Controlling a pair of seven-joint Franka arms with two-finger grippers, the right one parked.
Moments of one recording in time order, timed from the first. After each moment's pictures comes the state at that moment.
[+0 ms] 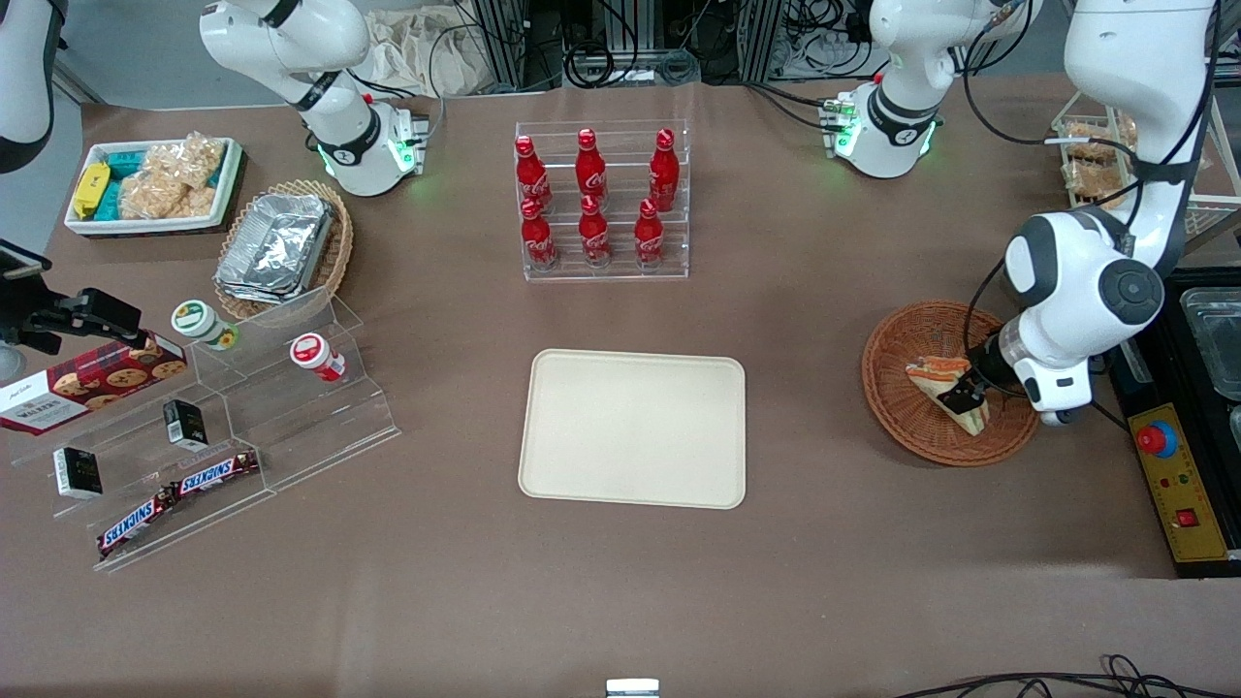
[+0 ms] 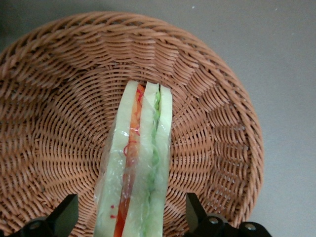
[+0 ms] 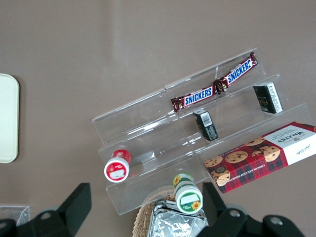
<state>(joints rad) 0.12 0.26 -0.09 -2.22 -0.02 2.46 -0.88</state>
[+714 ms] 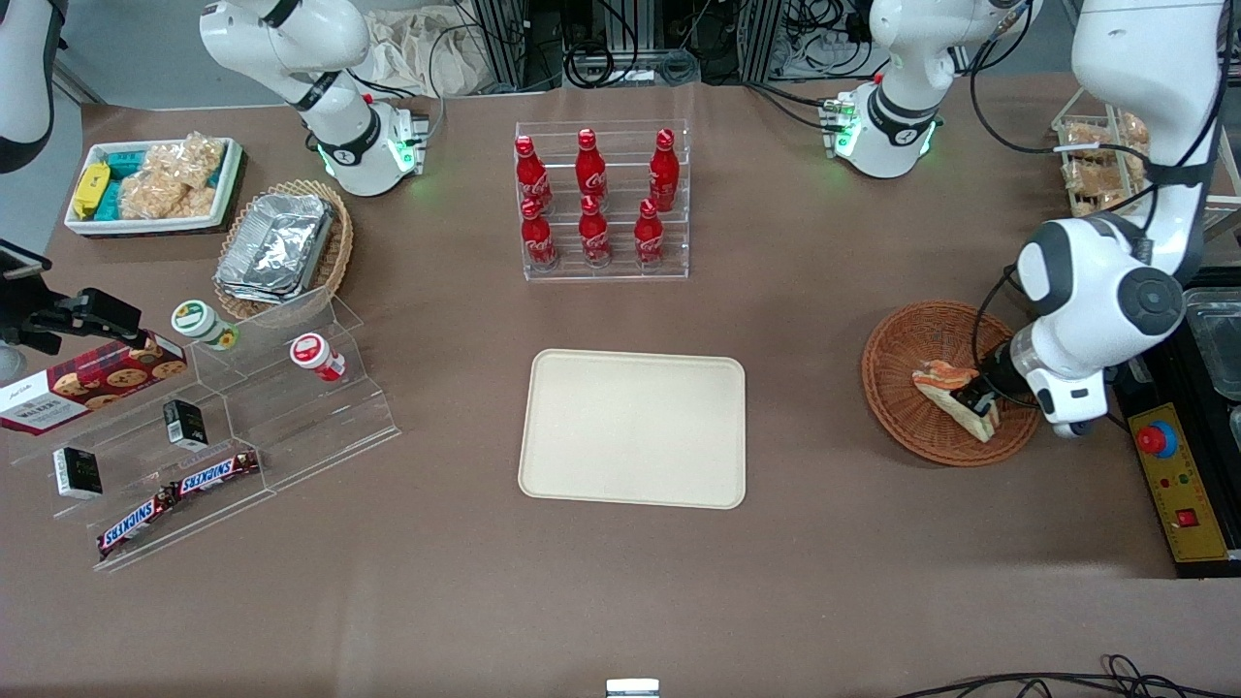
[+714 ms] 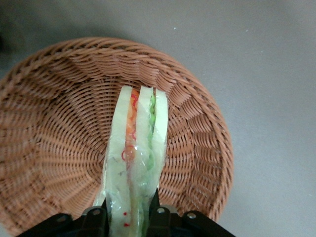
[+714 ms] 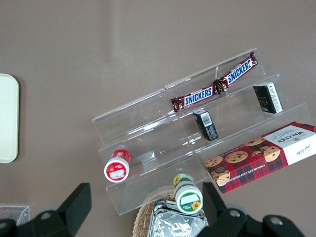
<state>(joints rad) 0.12 0.25 -0.09 -2.08 -0.02 2.29 -0.88</state>
